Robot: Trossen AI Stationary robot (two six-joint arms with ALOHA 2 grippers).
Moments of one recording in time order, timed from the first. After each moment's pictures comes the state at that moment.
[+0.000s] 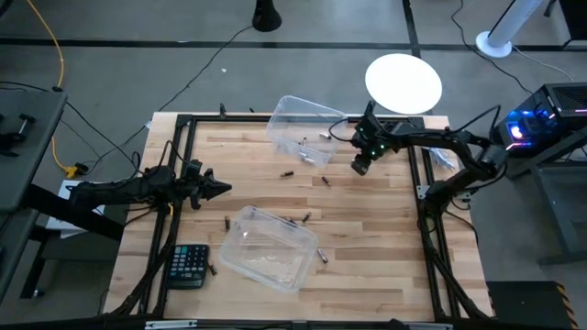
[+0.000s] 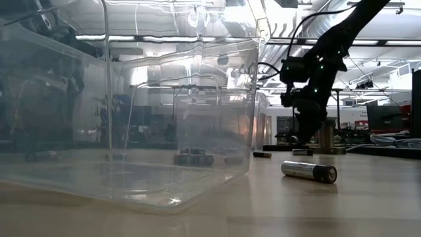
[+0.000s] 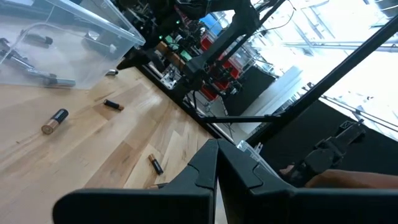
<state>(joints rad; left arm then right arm) 0.05 0.02 0.01 0.02 0.01 -0.75 -0.70 1.51 0.80 -0.52 -0.09 -0.11</state>
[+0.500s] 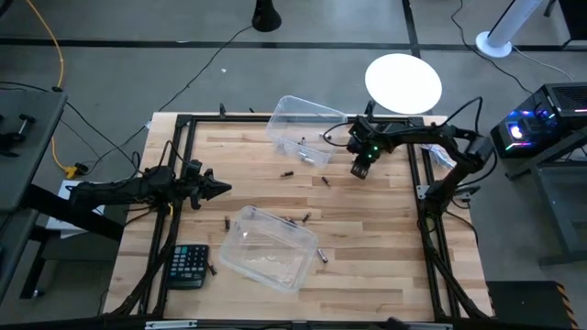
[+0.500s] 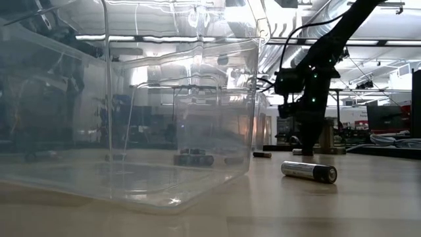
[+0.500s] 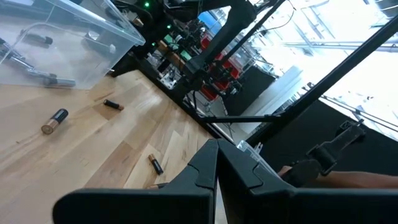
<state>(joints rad) 0.05 0.02 0.01 0.02 0.01 -0.75 -0.69 1.66 0.82 -0.55 -0.05 -0.20</state>
